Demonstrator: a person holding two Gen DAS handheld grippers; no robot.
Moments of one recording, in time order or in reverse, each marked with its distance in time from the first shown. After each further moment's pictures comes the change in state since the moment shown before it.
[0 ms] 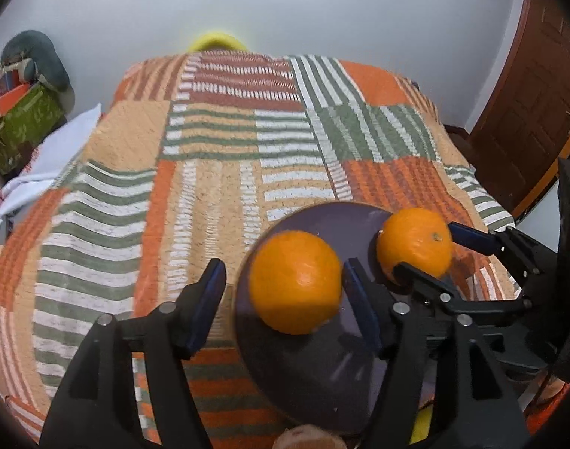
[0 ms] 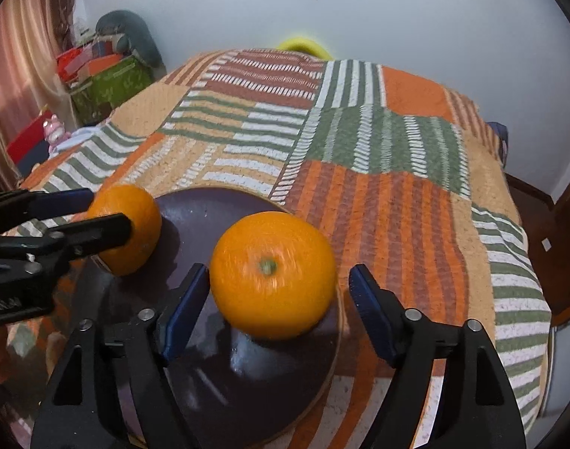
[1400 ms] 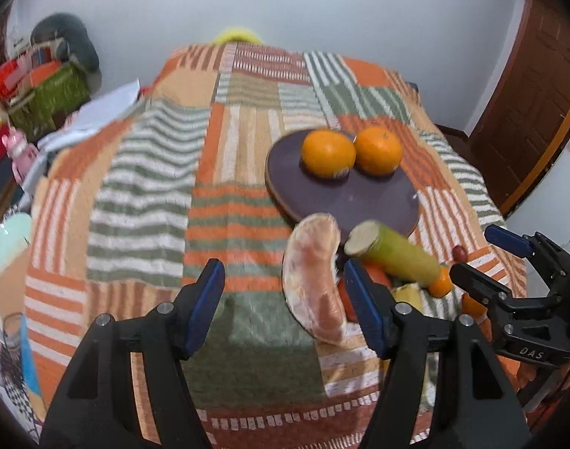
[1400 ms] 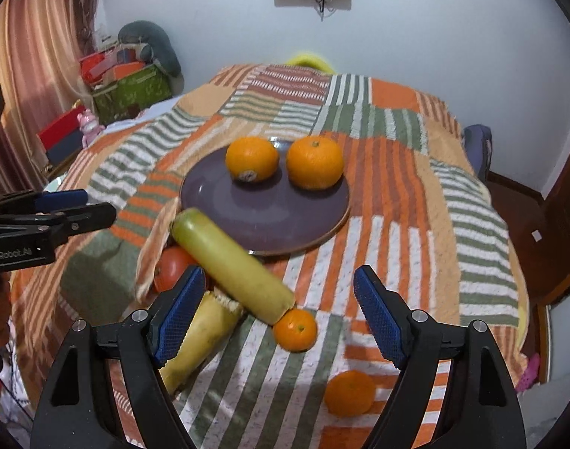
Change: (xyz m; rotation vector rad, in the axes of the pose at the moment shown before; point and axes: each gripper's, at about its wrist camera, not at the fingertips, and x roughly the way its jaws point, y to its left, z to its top) left arm -0.104 0.004 -0.123 -0.057 0.011 0.015; right arm -0.104 0.040 -0.096 -0.010 -0.046 0.005
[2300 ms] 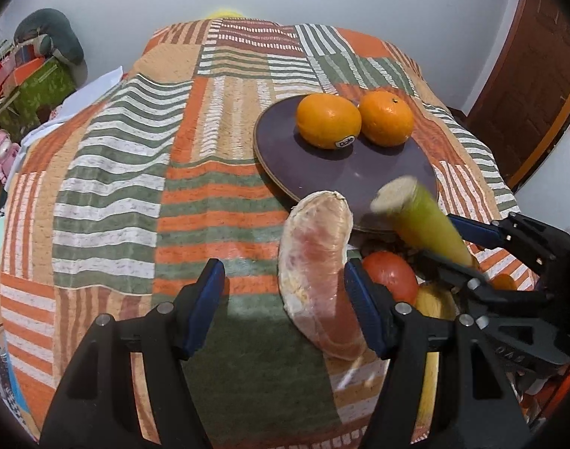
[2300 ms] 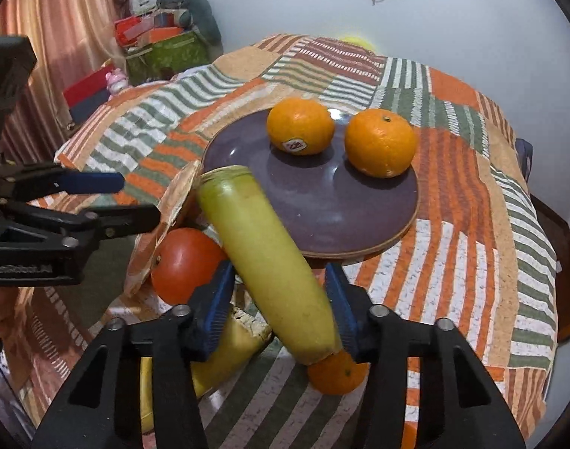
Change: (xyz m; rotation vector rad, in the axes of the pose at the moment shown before) left arm 0.043 -0.002 -0.001 0.042 0.062 -0.020; right arm 0.043 0.020 -0.002 -0.124 0.060 0.098
